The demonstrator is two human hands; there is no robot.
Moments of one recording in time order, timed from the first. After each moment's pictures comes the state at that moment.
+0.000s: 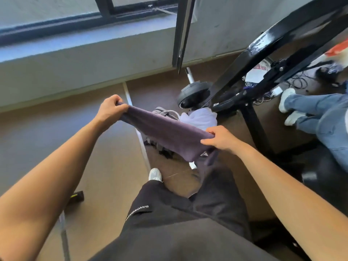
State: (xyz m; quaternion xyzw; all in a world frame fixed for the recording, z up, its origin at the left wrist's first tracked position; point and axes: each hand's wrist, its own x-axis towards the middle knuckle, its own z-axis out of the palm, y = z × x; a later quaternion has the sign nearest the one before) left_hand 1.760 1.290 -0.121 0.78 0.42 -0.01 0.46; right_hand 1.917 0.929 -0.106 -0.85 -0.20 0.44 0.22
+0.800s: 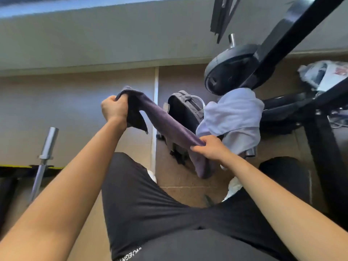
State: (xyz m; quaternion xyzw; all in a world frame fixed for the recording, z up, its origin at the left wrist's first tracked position) left_hand 1.737 1.191 -0.369 0.51 0.68 0.27 0.45; right_hand 1.918 0.926 -0.418 -0.78 -0.34 0.48 0.23
